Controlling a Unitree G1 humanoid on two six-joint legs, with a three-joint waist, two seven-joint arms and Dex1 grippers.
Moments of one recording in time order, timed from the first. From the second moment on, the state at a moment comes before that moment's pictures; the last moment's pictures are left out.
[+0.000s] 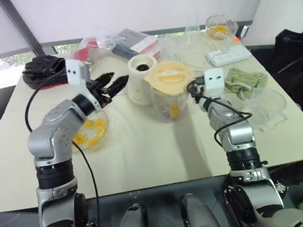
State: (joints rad) left arm -0.62 0.36 0.23 -0.13 -0.56 0.78 -0.54; right arm -0.59 -0.18 -0.10 0.13 0.04 0.56 0.01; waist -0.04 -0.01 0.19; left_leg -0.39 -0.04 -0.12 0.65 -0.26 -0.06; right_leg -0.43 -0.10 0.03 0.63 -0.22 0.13
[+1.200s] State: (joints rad) left arm -0.63 0.36 0.18 -0.12 -0.58 0.76 -0.52; right arm -0.45 -0.14 -0.10 -0.11 0.07 0.66 0.02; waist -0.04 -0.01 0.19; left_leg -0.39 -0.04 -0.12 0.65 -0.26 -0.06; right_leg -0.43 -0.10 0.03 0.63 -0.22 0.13
